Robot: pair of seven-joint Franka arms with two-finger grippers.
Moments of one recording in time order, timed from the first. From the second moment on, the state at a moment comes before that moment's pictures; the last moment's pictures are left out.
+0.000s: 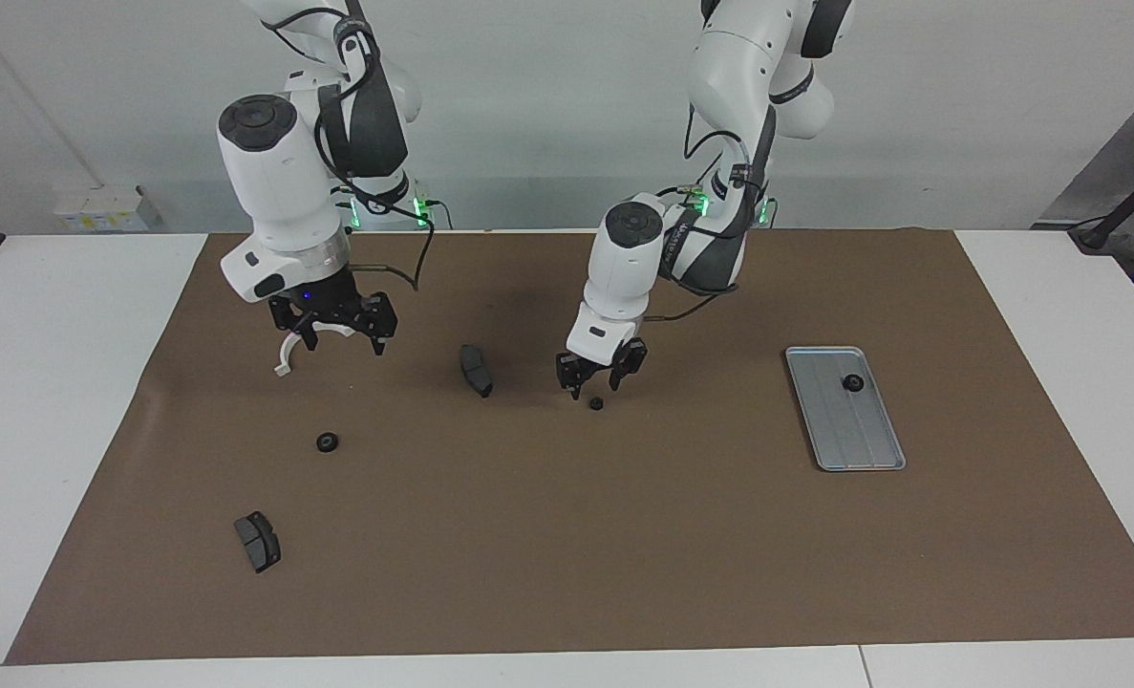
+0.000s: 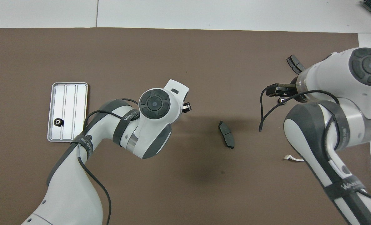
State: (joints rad) left arm -0.61 0.38 -0.04 -1.82 -0.02 2.34 -0.86; right arm 0.00 0.02 0.16 -1.87 -0.04 1.95 0.29
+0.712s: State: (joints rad) left arm -0.33 0.32 -0.02 -1.81 -0.02 2.14 -0.64; right arm 0.16 0.06 0.17 -1.88 -0.03 2.03 0.45
